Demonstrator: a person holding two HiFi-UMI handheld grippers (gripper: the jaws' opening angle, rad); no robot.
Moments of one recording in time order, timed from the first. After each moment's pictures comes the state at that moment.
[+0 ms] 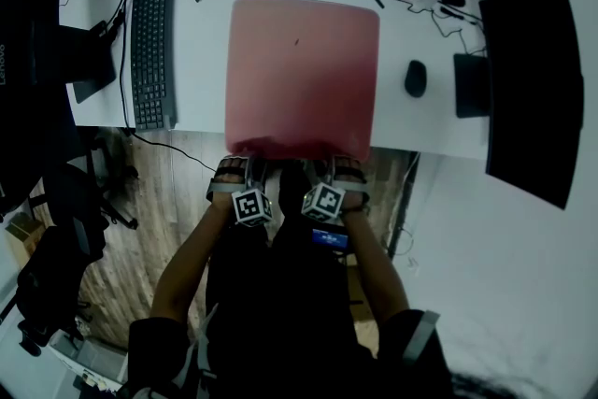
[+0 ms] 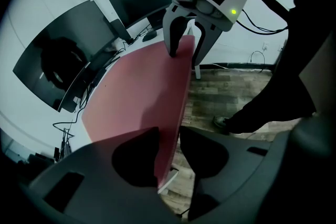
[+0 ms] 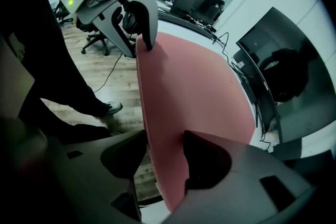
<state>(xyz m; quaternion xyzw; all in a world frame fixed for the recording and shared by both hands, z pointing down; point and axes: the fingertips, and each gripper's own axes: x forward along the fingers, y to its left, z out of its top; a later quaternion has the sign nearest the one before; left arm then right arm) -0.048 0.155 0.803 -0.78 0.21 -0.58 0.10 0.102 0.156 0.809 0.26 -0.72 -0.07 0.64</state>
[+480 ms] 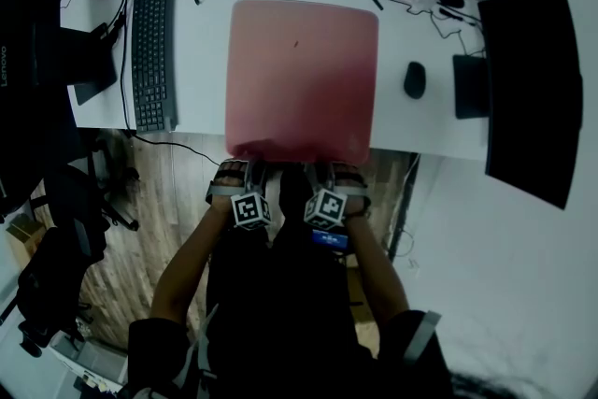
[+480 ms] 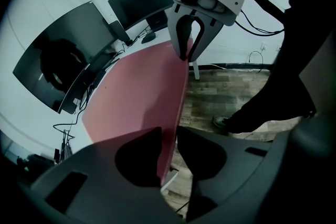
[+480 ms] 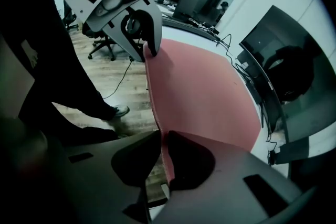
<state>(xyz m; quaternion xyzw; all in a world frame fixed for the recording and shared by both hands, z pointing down) -0.047 0.158 0.794 -0.79 0.20 -0.57 0.10 0.099 0.177 0.806 0.23 -0.74 -0.04 0.63</state>
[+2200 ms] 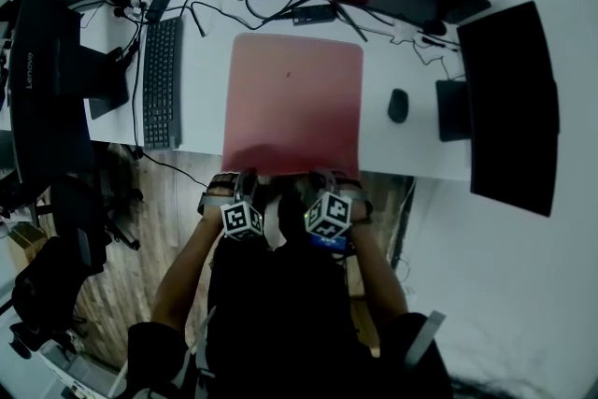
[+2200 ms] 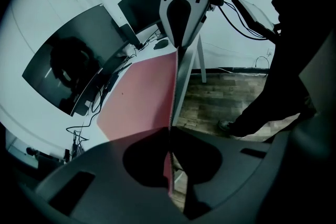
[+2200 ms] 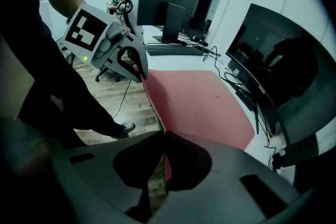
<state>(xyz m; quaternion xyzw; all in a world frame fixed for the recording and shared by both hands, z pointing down) -0.051 0.132 0.749 -0.78 0.23 -0.57 0.10 0.093 0.136 0.715 0.21 -0.80 0.02 0.56</state>
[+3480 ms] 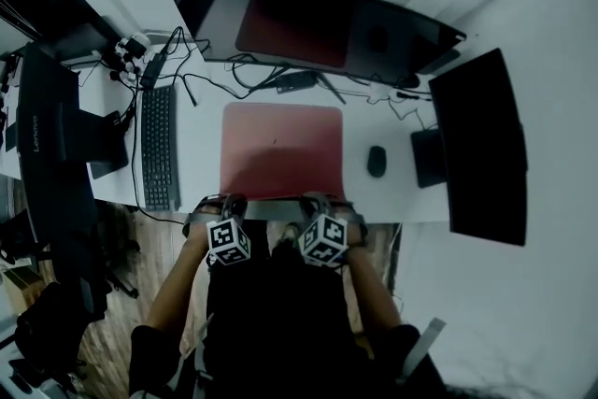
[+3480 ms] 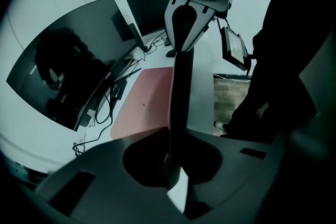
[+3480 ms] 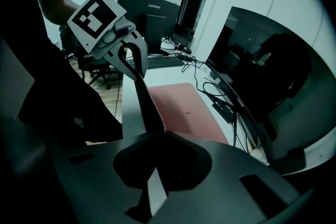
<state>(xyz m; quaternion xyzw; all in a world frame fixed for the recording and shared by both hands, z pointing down) -0.054 0.022 0.659 -0.80 0.17 -0.57 0.06 0.091 0.029 0.634 0.24 -0.80 0.02 0.55</state>
